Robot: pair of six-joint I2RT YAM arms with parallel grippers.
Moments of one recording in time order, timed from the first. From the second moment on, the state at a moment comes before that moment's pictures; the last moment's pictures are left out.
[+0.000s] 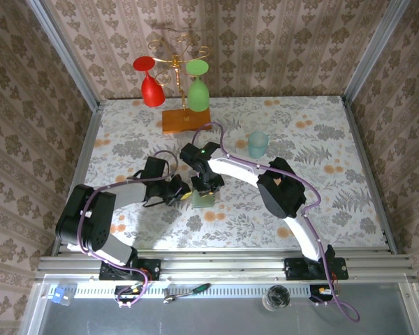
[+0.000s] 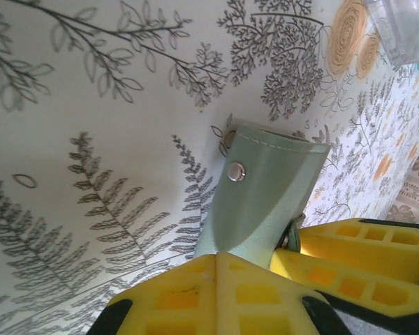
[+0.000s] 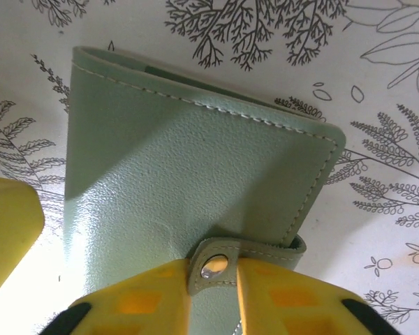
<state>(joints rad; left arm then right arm) -0.39 1.53 0.61 -0.08 0.61 -0.95 0.84 2.24 1.84 -1.10 -0.04 0.52</state>
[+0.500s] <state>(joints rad) -0.46 1.60 0.64 0.00 0.62 -1.00 0.84 2.21 1.79 -1.05 -0.03 0.53</state>
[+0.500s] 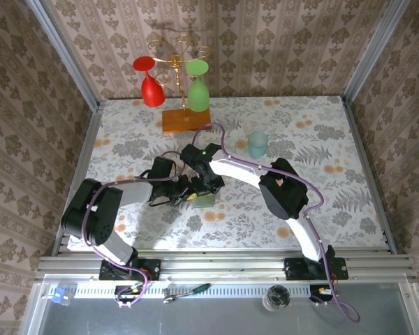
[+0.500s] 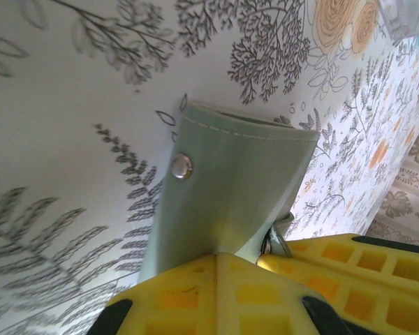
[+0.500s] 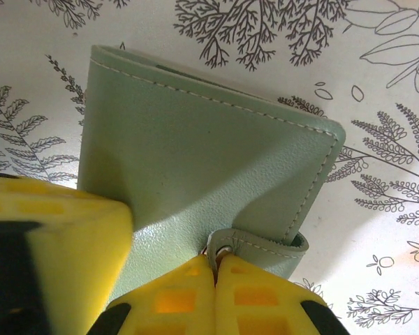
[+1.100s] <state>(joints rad) -0.40 1.73 0.67 0.03 0.81 -0.91 0.91 2.22 1.80 -1.08 0.22 0.45</state>
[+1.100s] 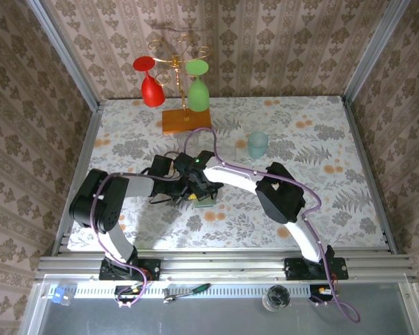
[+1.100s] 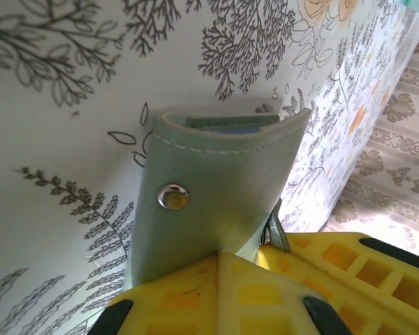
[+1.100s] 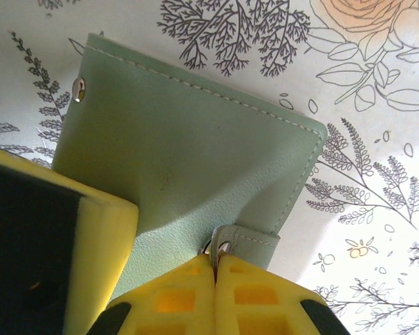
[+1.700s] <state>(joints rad) -0.38 1.83 0.67 0.17 0.95 -0.87 0.97 2.19 1.67 -0.90 0.57 0.29</state>
